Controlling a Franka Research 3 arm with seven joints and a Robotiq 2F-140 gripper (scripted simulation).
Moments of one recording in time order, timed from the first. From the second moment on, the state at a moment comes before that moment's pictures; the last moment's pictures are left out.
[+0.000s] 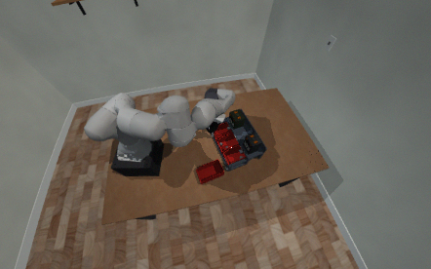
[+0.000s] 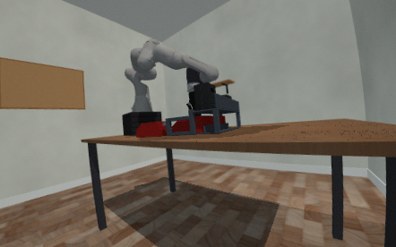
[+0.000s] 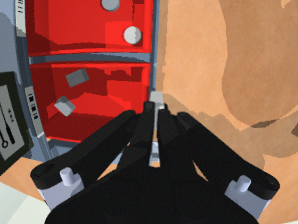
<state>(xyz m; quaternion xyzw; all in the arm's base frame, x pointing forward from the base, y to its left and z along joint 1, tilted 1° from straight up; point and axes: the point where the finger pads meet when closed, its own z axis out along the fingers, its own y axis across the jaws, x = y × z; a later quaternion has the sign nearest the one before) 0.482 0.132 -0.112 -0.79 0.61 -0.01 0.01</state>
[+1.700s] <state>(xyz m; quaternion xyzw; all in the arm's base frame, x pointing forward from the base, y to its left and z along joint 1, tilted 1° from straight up) 0.467 0.128 -0.036 -0.79 0.62 -0.01 0.01</state>
